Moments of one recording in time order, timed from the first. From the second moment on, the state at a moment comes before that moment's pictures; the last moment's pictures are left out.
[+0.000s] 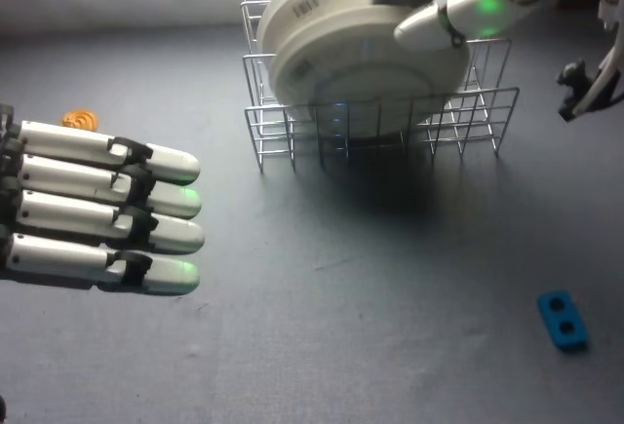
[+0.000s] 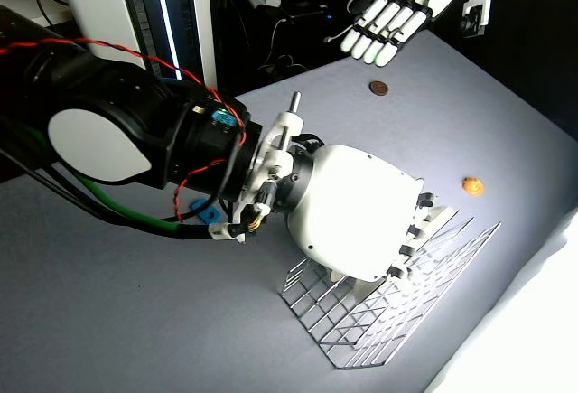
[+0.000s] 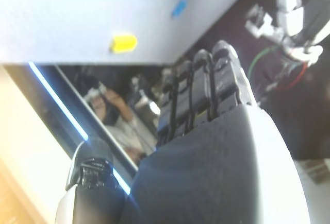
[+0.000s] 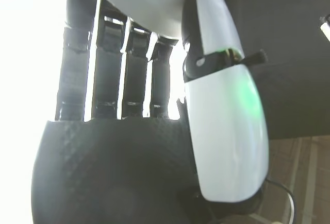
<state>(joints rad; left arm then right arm) 0.61 -0.55 1.10 1.41 -1.19 0.02 -0.32 -1.15 1.27 -0.23 0.18 -0.23</state>
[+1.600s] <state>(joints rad) 0.51 -0.58 1.13 1.54 -1.20 -0.06 -0.33 -0.68 0.85 -0.23 0.16 -0.47</state>
